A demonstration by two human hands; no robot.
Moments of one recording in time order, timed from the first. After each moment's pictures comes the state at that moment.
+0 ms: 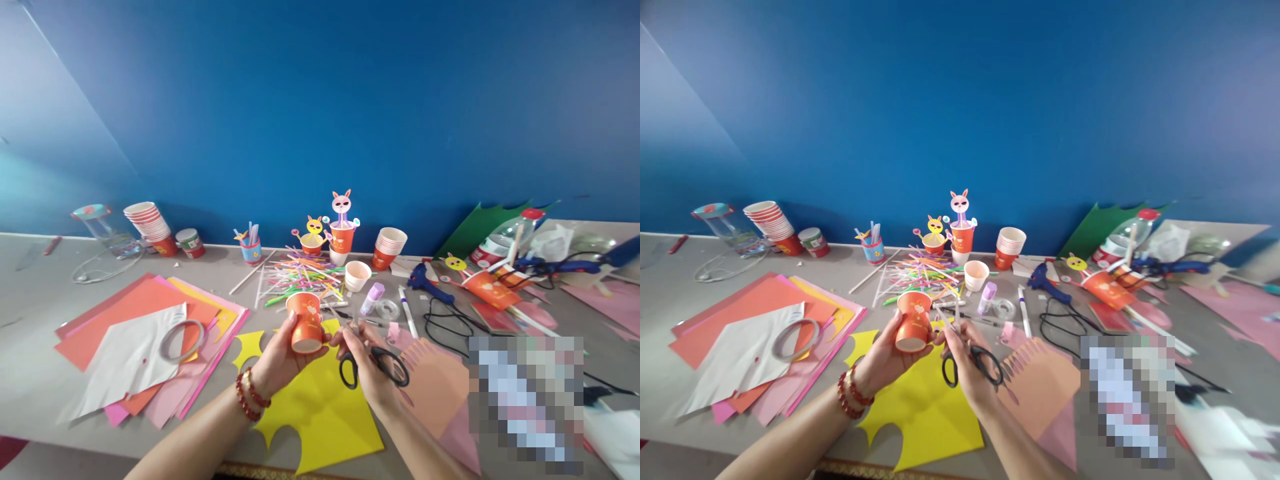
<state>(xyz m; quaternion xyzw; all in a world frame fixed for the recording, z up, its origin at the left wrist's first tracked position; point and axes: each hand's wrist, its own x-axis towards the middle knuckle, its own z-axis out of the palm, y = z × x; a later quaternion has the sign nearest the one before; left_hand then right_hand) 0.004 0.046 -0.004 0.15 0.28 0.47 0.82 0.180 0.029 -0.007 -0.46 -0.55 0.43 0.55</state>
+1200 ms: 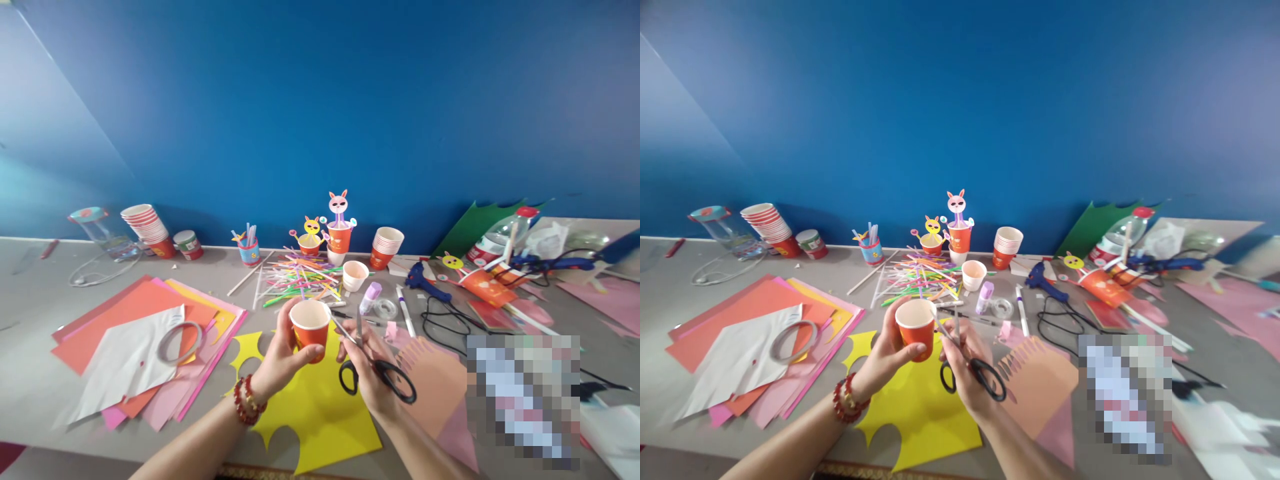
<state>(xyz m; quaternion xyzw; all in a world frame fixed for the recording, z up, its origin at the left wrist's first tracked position) 0.007 0.034 0.008 0.45 0.35 0.56 0.60 0.186 0.020 0.004 -0.46 -0.61 0.34 0.55</state>
